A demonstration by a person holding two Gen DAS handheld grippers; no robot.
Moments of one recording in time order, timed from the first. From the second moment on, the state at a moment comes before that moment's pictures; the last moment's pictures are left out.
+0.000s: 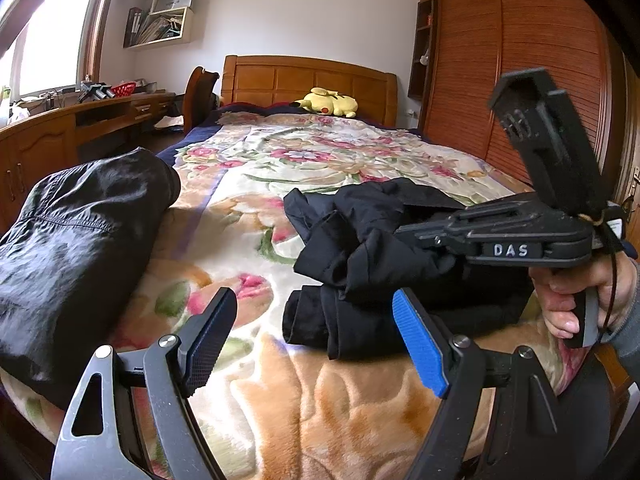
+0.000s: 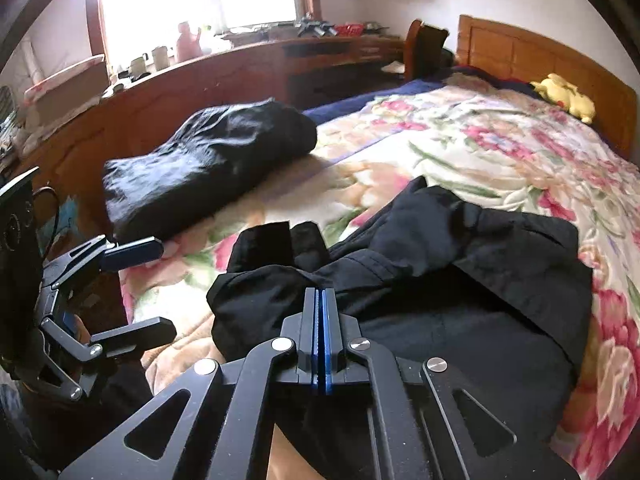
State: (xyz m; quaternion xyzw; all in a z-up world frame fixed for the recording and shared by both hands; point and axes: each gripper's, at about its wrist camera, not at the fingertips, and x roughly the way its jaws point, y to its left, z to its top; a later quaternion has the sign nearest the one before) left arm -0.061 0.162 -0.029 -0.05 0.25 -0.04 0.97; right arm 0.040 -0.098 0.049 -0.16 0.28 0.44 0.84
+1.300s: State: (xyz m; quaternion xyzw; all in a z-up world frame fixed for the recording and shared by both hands) left arm -0.029 0.134 -0.054 -0.04 0.32 -0.08 0.94; right arm 0.245 -0.190 0.027 -0.05 0.35 0.27 0.90
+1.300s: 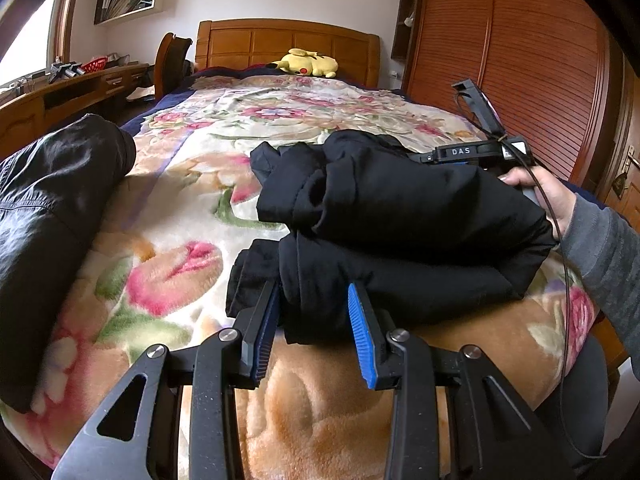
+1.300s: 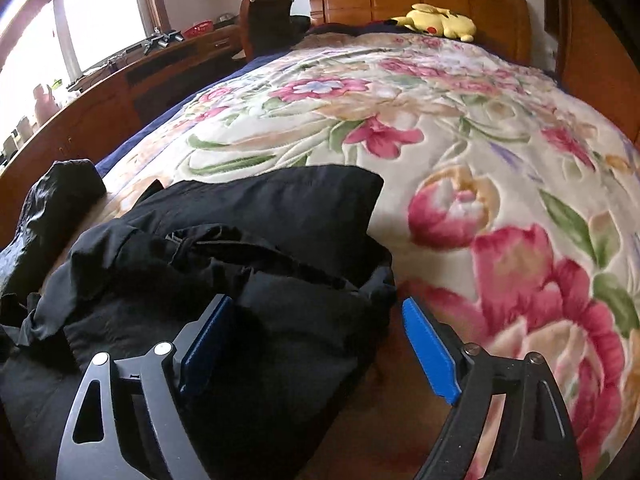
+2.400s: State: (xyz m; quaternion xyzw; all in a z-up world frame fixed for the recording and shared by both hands) left arm -0.032 0.137 -0.047 -0.05 0.30 -0.09 0.95; right arm 0.246 -0.202 0.019 0.00 0.37 0.31 0.88
